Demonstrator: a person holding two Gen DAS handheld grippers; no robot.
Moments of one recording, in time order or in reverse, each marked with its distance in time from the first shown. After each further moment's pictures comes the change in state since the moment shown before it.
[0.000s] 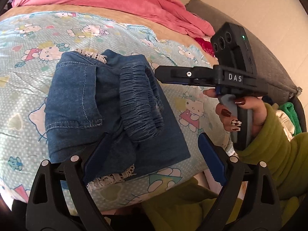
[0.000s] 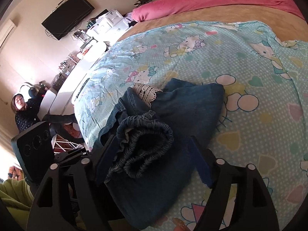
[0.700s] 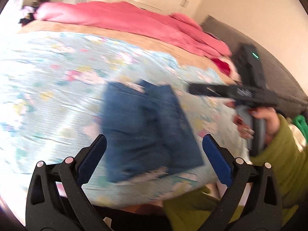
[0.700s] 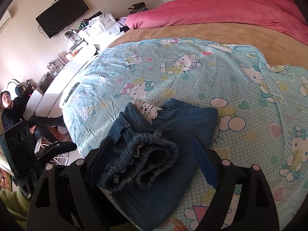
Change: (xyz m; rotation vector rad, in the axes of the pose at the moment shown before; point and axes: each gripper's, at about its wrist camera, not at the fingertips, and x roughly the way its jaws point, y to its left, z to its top) left arm -0.077 0.018 0.000 -0.038 -0.172 0.198; right arm -0.025 0.033 0.020 -0.058 -0.053 -0.127
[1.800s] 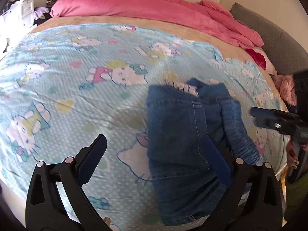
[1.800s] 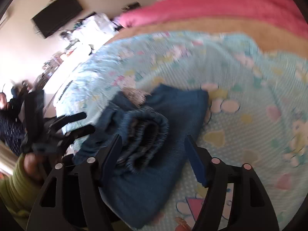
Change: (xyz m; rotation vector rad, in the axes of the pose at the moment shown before) left arm 0.068 0.043 0.032 0.018 0.092 0.208; right arm -0.008 -0.002 -0.032 -0.032 -0.038 -0.030
